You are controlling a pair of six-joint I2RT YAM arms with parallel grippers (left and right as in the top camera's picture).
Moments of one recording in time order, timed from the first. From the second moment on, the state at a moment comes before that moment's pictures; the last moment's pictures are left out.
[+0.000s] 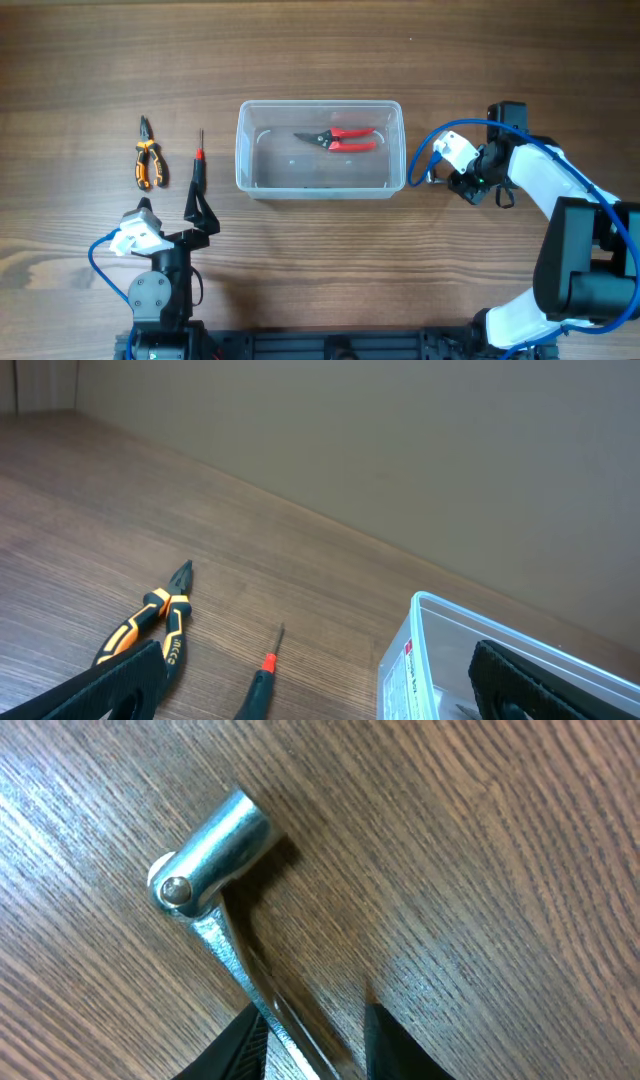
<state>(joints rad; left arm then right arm) -0.01 0.01 0.01 -0.05 -0.15 -0.40 -0.10 1.76 0.94 -0.60 -0.15 -0.94</state>
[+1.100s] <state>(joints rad) -0.01 0.01 0.01 -0.05 -0.15 -0.40 -0.21 1.76 0.92 -0.38 -0.16 -0.21</state>
